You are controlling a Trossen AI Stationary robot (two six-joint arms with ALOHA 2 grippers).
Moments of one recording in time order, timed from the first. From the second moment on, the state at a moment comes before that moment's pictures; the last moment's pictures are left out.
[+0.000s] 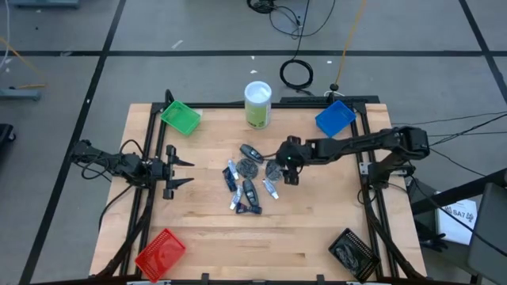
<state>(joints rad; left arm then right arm) -0.35 0.03 0.07 0.02 -0.34 0.20 -0.10 1.57 0.92 -0.35 0.12 -0.09</state>
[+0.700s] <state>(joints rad) -0.35 0.03 0.07 0.02 -0.34 0.20 -0.01 1.75 0.78 0.03 0.08 -0.15</state>
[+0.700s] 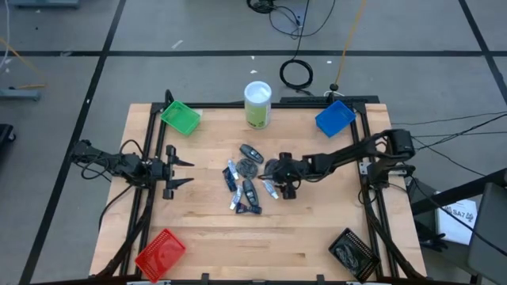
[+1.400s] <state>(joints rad) -0.35 0.03 0.07 0.02 -0.34 0.20 -0.01 1.76 0.78 0.04 0.16 -0.09</state>
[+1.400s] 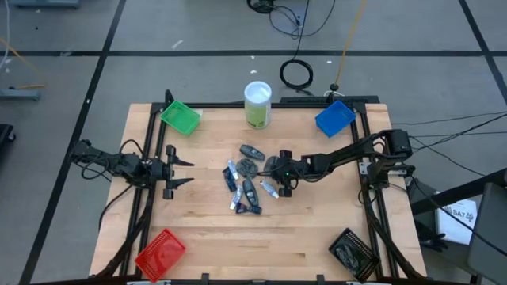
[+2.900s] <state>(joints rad) -0.35 0.03 0.07 0.03 -0.34 0.20 0.26 1.26 0.71 -0.07 0.40 0.17</state>
